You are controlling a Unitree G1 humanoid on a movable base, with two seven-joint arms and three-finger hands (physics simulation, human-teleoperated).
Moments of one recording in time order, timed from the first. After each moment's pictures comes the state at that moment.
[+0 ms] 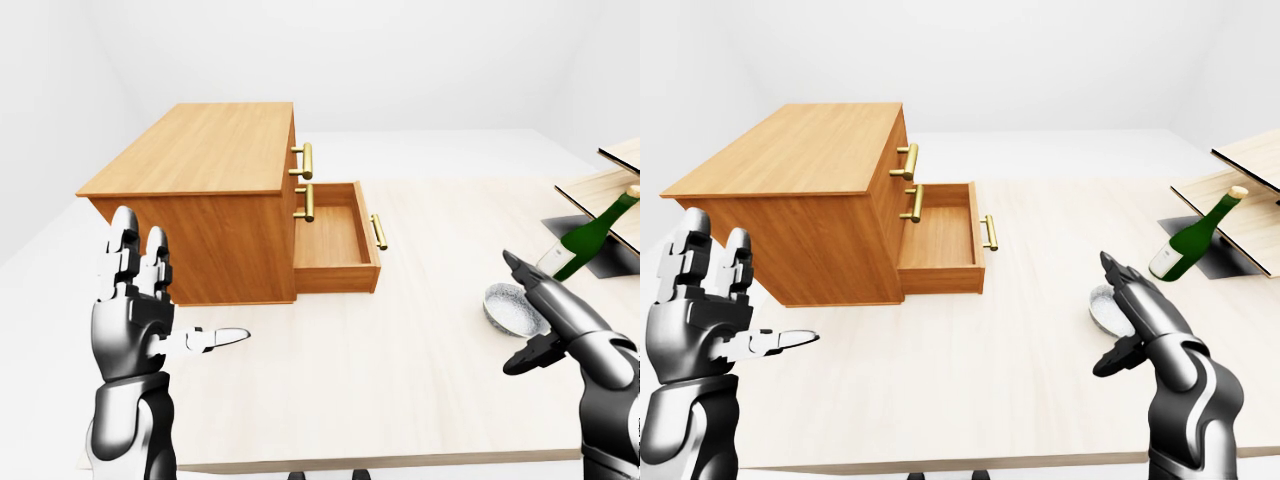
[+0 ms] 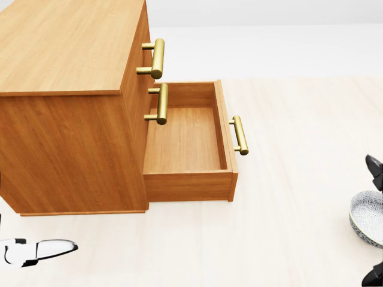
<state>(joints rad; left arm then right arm) 0.16 0.00 0.29 -0.65 -0.20 0.09 -0.14 0.02 -0.34 -0.51 -0.28 -0.82 0.09 0.70</state>
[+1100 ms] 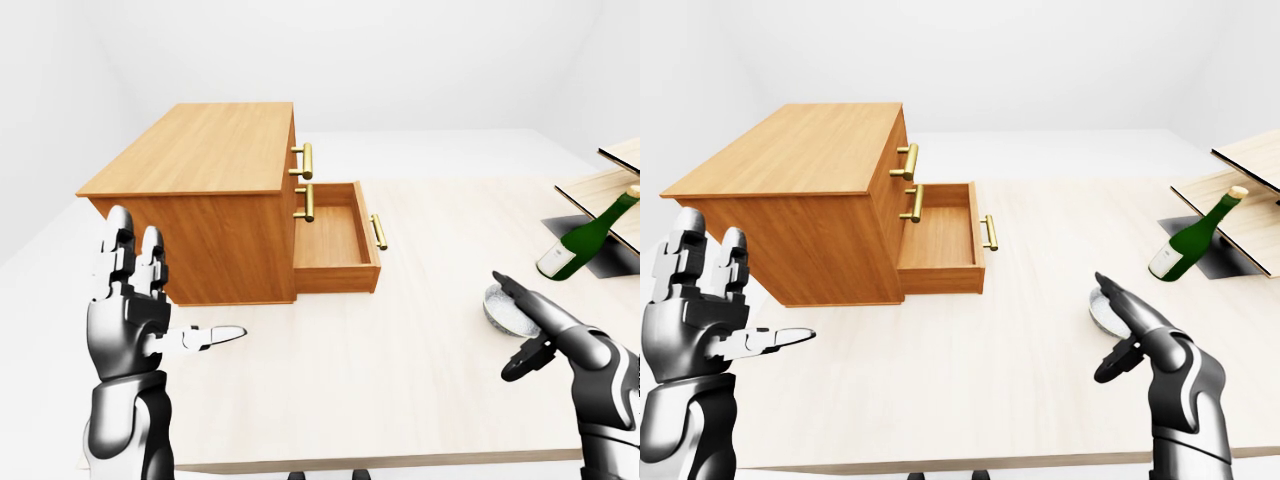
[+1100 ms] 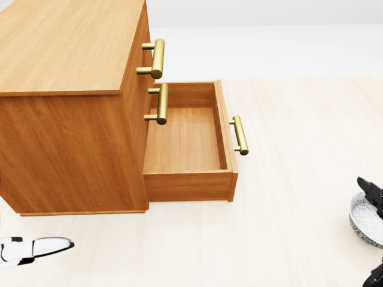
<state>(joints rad) 0.15 0.01 0.31 -0.64 -0.21 0.09 -0.13 -0.06 -0.45 -0.45 0.07 -0.76 0.09 0.70</state>
